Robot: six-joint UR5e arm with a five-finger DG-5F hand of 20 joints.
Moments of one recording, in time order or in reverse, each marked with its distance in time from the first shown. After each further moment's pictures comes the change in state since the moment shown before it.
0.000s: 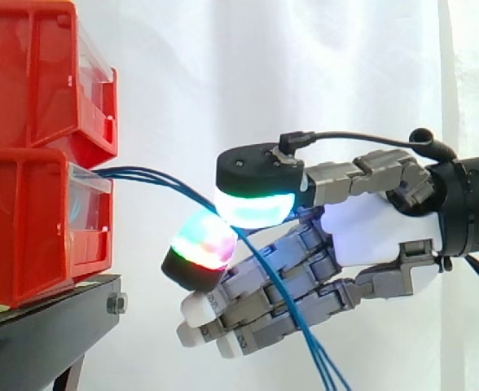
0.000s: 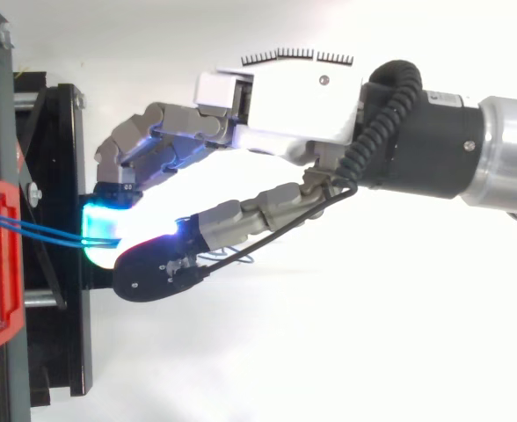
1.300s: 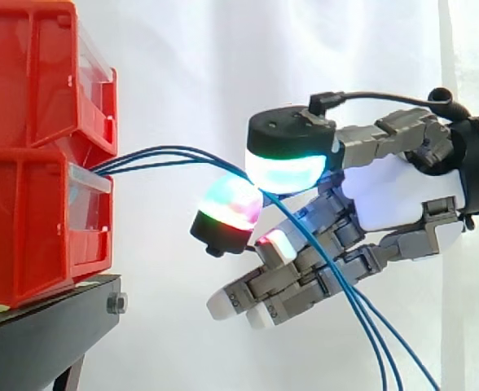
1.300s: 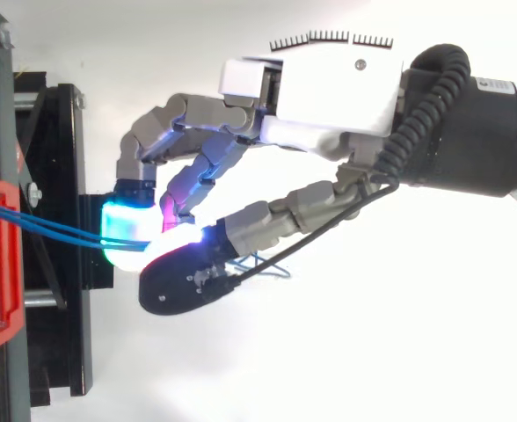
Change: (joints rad) arm 0.004 0.042 0.034 -0.146 0.007 0.025
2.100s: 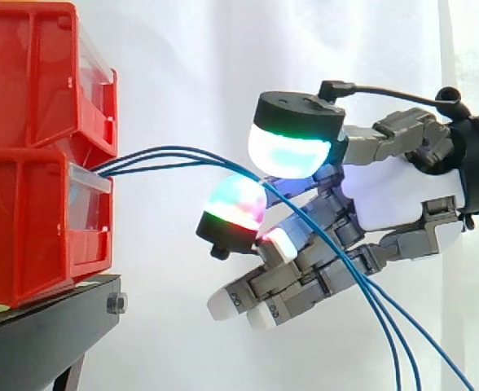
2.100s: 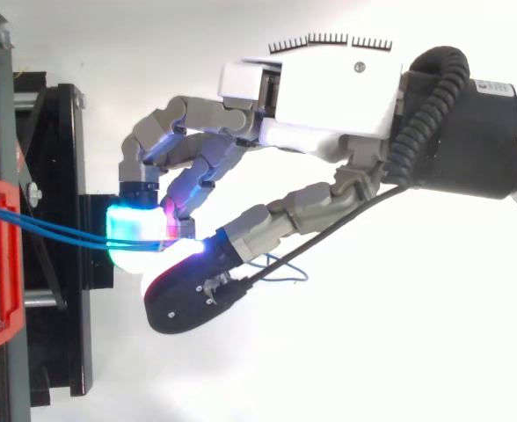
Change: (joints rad) arm 0.002 0.000 0.000 0.003 0.001 -0.001
